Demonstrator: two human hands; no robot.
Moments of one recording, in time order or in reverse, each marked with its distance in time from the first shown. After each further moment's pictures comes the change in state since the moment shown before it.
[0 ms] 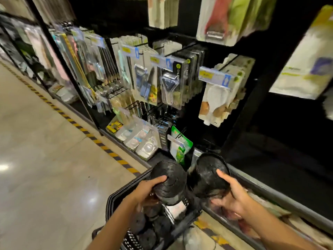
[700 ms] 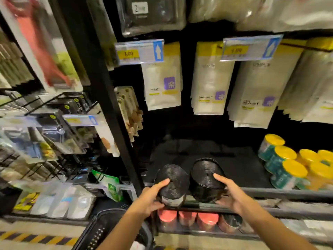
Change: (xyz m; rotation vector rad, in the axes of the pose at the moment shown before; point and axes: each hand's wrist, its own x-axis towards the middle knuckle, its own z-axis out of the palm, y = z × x) left_hand 0.045 0.047 0.271 0.269 -0.293 0.069; right_hand -0.100 -0.060 -0.205 0.301 0.381 -0.351
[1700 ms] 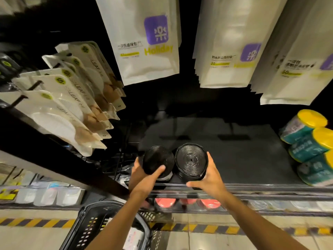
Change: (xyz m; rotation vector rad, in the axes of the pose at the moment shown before) left_hand 0.178 0.006 -0.015 0.730 0.392 0.213; right_hand 0.183 0.048 0.023 -0.853 0.052 -0.310
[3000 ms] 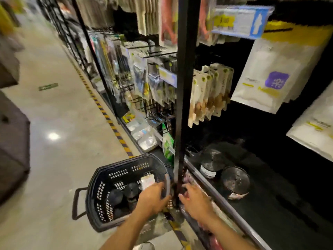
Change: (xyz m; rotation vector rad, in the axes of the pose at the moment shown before) left_hand -0.248 -0.043 0.008 0.251 0.274 -0.218; right_hand -0.124 -0.052 0.021 -0.798 -0.681 -0.811
